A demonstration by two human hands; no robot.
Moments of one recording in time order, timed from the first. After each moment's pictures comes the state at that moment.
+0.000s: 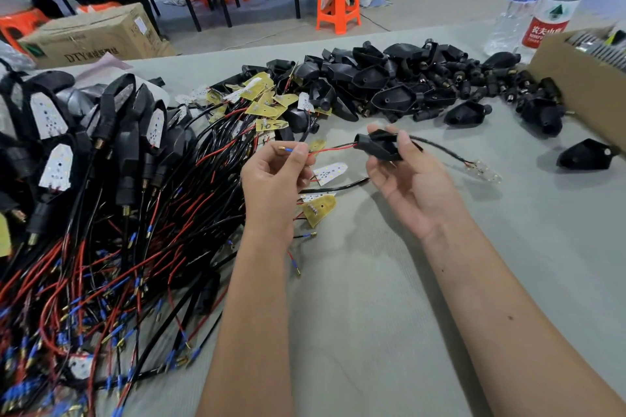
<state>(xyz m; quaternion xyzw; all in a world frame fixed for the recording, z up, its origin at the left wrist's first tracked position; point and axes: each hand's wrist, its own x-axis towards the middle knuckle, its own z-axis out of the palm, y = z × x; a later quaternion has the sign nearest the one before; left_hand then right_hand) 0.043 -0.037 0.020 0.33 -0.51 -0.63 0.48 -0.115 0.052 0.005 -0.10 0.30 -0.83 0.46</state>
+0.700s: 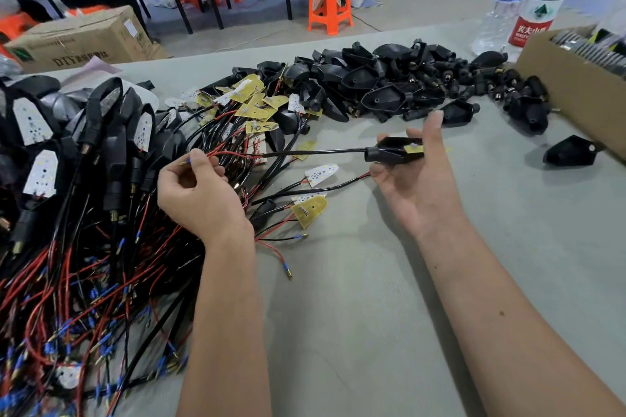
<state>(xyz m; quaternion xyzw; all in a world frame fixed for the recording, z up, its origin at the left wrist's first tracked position) 0.067 -0.060 0.026 0.47 -0.33 -0.42 0.71 -0.119 0.058 0.010 -0.07 0.34 -0.85 0.40</state>
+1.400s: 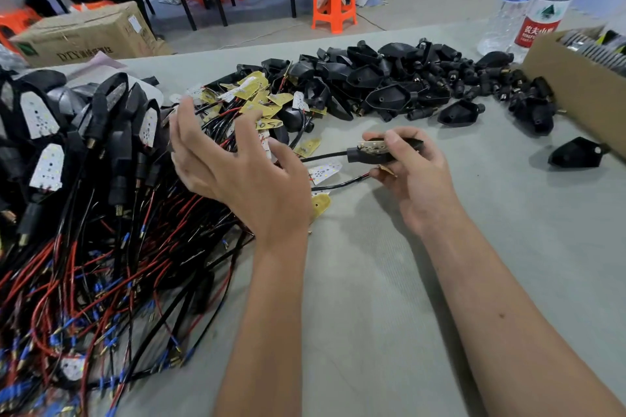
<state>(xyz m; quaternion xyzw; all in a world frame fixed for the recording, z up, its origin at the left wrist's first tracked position) 0.034 -0.016 0.041 0.53 -0.66 0.01 0.54 -0.117 0.060 0.007 -0.23 0.47 -0.79 0.33</state>
